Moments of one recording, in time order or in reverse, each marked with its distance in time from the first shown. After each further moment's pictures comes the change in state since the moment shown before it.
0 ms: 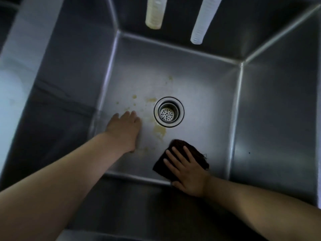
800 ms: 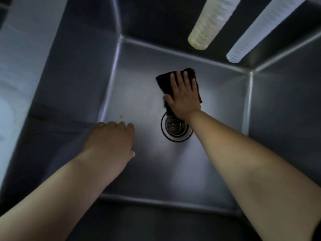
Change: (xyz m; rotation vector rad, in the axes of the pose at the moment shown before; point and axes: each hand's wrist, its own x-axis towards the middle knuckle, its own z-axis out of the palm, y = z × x) left_hand -0.012 -0.054 -0.009 0.007 0.214 -0.009; right_hand 0.206 0.148 -0.073 0.152 0.193 0.686
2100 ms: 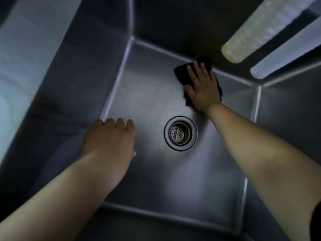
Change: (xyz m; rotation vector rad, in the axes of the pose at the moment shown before) left_hand 0.008 0.000 0.003 -0.009 0.110 -0.113; right_hand 0.049 0.053 -0.021 -0.052 0.058 -0.106
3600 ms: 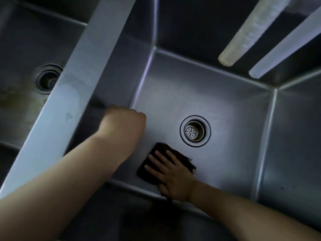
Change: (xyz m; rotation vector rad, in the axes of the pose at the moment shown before) left_hand -0.028 -0.022 -0.036 0.147 0.043 -0.056; right_hand -0.221 -0.158 0.033 -0.036 -0.159 -0.773
